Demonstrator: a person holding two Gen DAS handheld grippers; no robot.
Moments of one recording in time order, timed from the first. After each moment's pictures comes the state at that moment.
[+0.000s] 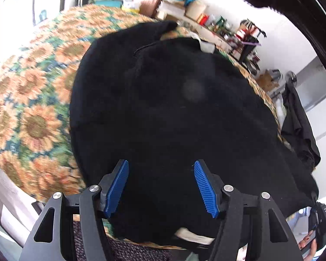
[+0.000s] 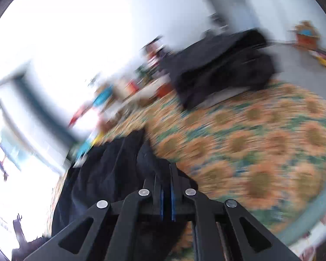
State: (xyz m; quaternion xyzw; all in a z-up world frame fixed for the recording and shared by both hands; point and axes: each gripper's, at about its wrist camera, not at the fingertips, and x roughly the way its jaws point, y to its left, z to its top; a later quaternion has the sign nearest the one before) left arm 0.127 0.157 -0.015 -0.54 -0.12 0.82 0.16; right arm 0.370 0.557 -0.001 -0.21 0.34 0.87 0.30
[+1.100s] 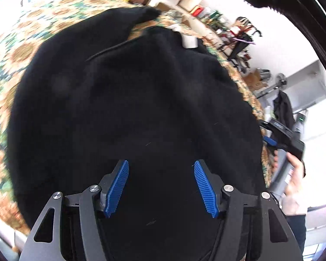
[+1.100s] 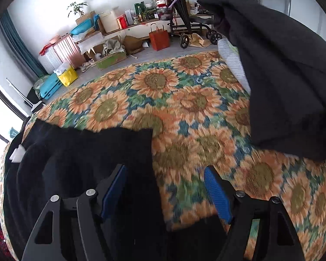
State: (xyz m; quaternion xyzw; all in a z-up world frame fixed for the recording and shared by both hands) left arm 0.065 0.212 -0.025 -0.56 -0.17 0.79 0.21; right arm 0.033 0.656 -0.045 -0.45 0.22 0.83 0.24
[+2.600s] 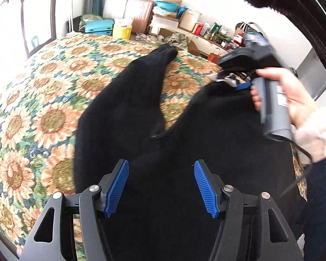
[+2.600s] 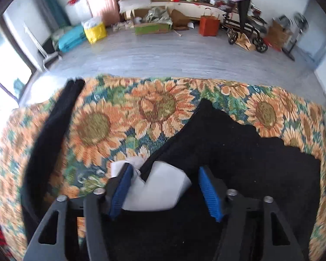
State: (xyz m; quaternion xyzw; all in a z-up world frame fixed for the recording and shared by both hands) left arm 0.018 0.158 -0.012 -0.48 -0.07 0.86 0.16; right arm -0.169 0.444 -0.046 -0.54 0.14 0.82 0.16
